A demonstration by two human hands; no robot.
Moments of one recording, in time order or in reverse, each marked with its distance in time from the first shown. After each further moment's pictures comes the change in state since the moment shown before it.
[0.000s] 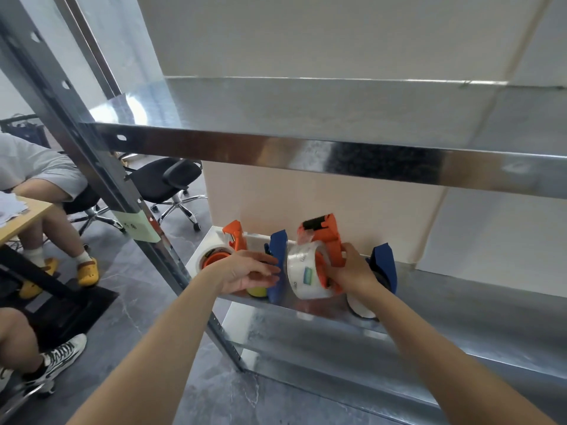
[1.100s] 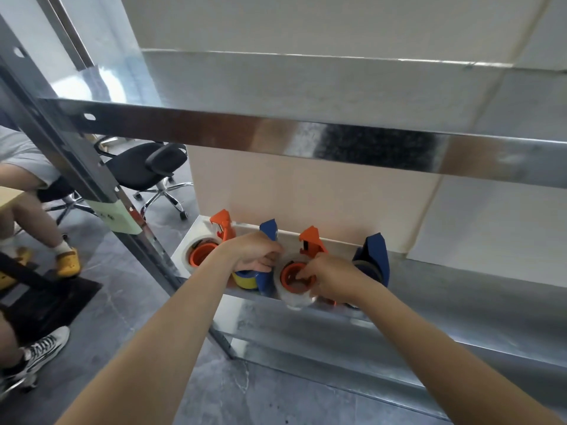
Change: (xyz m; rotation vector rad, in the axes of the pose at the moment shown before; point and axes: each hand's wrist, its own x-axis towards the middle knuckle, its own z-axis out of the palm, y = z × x) left_hand 0.035 0.017 0.028 0.323 -0.019 -0.044; right_hand -0.013 -0.009 0.002 -0.794 -0.441 -0.376
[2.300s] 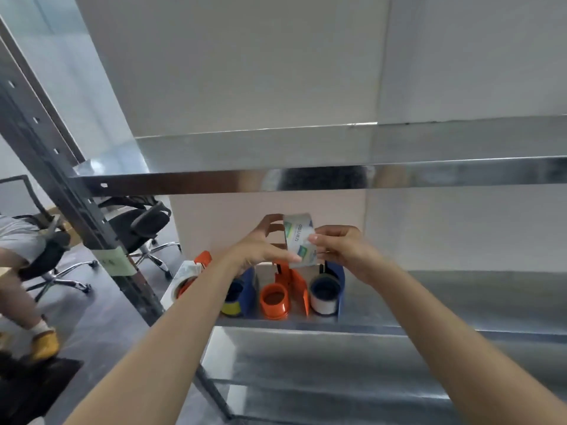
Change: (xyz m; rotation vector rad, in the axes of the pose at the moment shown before) left_hand -0.091 0.065 0.067 0.273 0.078 0.664; right_hand -0.121 -0.021 -0.091 1.316 0.530 0.072
